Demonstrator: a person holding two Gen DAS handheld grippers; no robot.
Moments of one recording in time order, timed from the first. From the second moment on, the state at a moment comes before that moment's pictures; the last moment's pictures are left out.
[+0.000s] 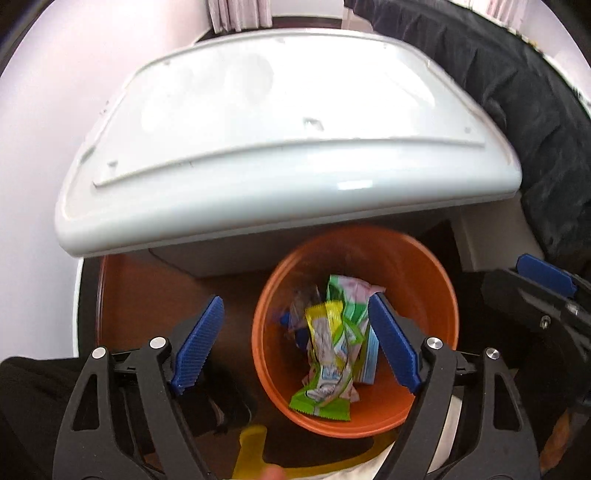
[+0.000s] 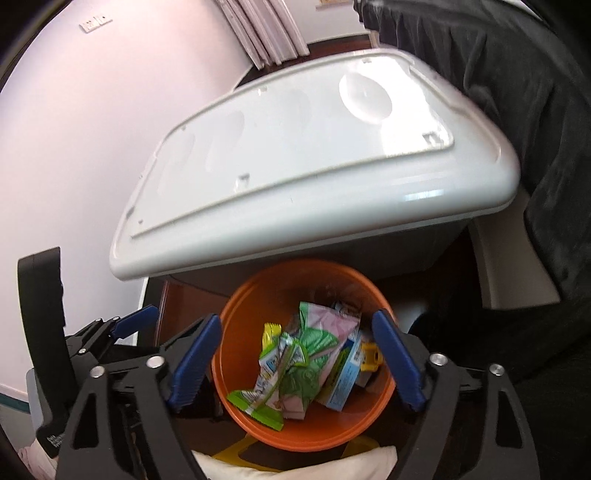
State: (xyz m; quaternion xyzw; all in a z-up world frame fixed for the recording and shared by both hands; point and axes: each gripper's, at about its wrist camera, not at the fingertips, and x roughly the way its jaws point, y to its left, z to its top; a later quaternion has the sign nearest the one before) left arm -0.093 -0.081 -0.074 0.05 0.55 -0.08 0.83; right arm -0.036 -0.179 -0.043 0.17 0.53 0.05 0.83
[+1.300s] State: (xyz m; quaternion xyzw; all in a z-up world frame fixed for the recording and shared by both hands) left arm 0.064 -0.022 0.049 0.01 0.36 -0.05 0.93; right arm 0.048 -0.152 0.010 0.06 0.42 0.03 0.91
